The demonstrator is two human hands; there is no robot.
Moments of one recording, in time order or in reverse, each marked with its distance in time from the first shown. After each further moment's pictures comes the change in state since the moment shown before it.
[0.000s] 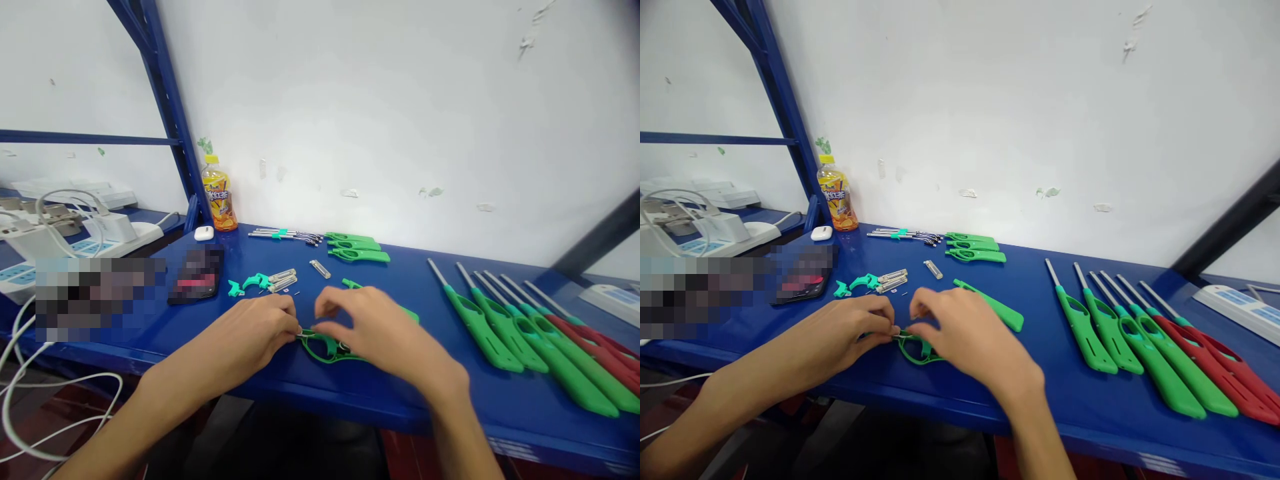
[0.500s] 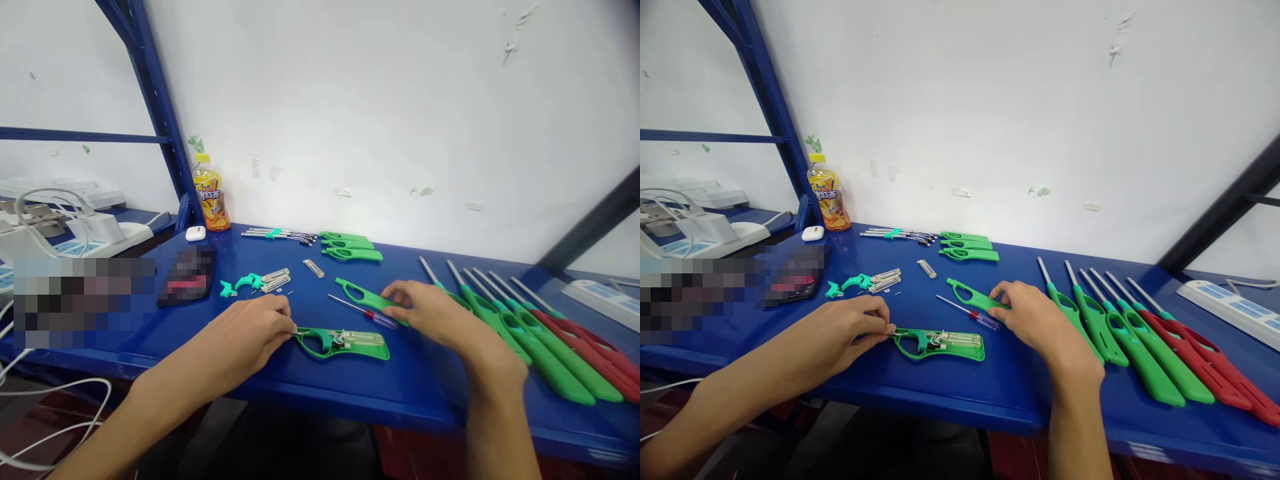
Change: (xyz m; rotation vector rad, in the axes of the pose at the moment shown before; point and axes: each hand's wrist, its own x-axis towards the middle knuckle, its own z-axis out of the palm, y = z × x) left_hand -0.002 -0.001 0.005 0.020 0.016 0.008; right_hand -0.036 0.106 -0.026 -0.177 -0.029 0.543
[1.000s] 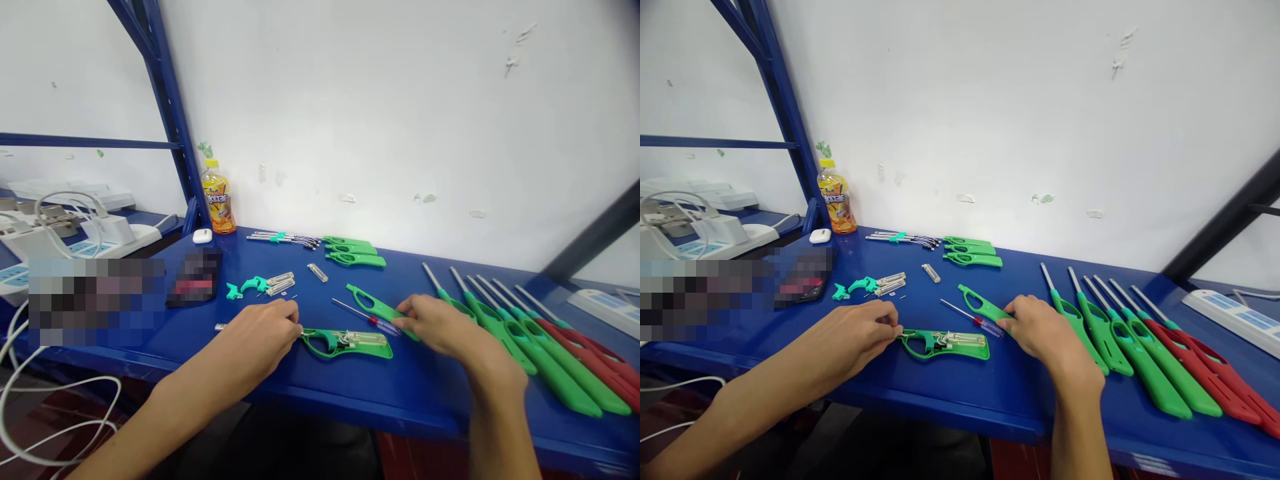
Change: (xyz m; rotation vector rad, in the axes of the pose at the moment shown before) left_hand 0.009 0.019 -0.004 0.188 -0.050 -0.022; right_hand 0.001 0.024 0.014 -0.066 -0.032 0.106
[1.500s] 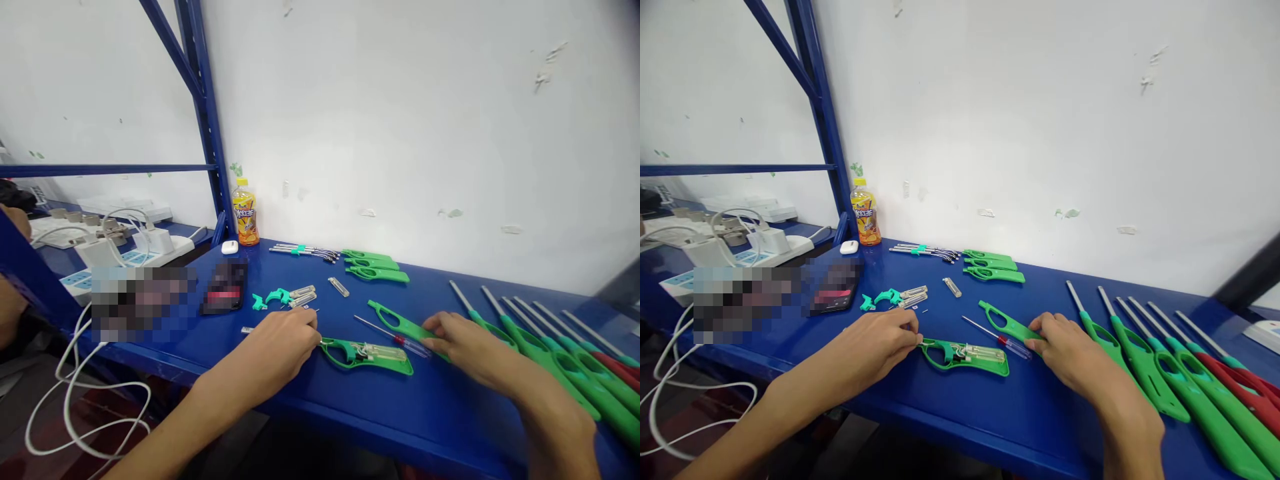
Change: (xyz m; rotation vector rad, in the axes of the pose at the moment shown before) left_hand -0.001 -0.004 -0.009 0.022 -0.041 -0.038; right_hand 0.006 0.017 0.022 0.001 0.111 -0.126
